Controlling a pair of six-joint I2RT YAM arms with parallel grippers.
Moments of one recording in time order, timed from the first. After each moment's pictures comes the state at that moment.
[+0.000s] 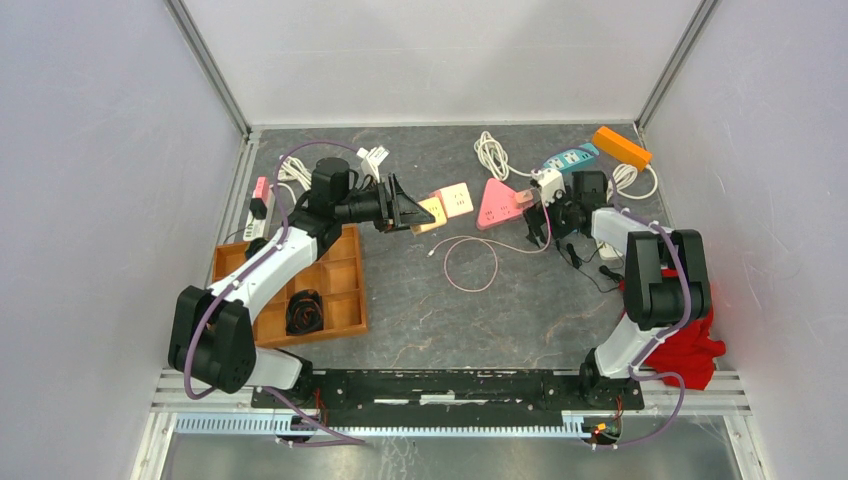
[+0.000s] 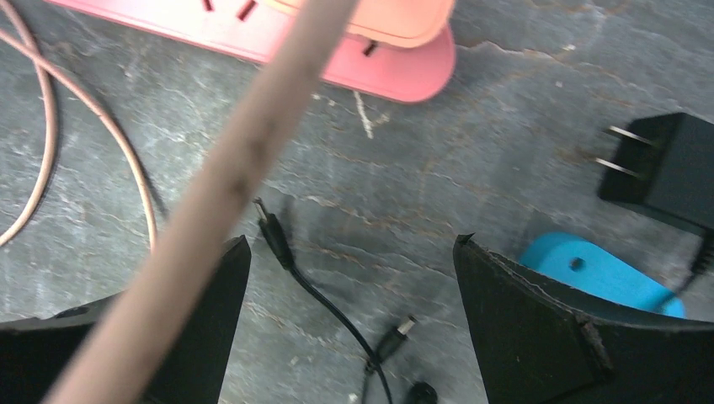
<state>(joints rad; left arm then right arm) -0.37 1.38 0.96 0.03 0.84 -0.75 0.03 1.71 0.92 -0.15 -0.37 -0.49</state>
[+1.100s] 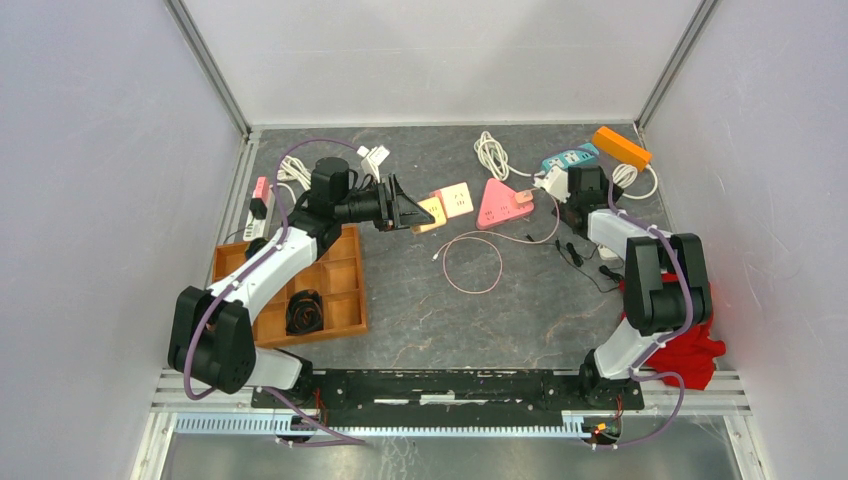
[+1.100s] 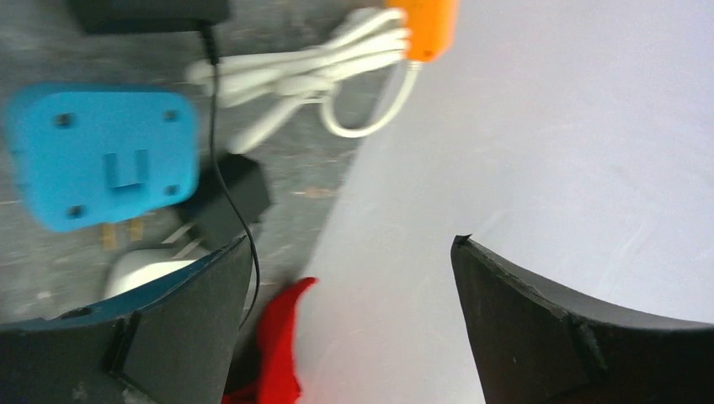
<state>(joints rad) -0.37 1.38 0.96 0.04 0.85 -0.70 0.07 1.65 0.93 0.04 0.53 -1.05</state>
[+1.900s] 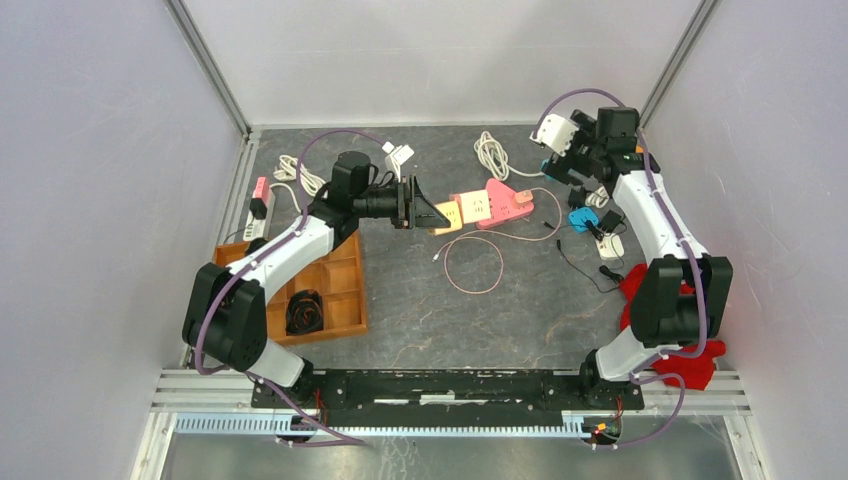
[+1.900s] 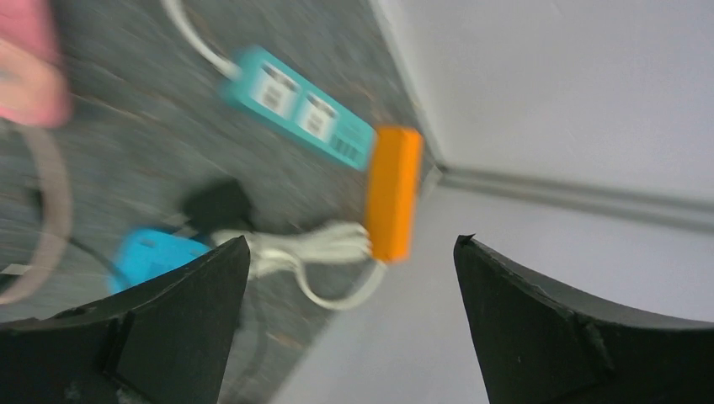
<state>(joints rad) -0.44 1.50 1.04 0.06 0.90 -0.62 0.01 1.60 1.38 -0.42 -0.18 -1.09</state>
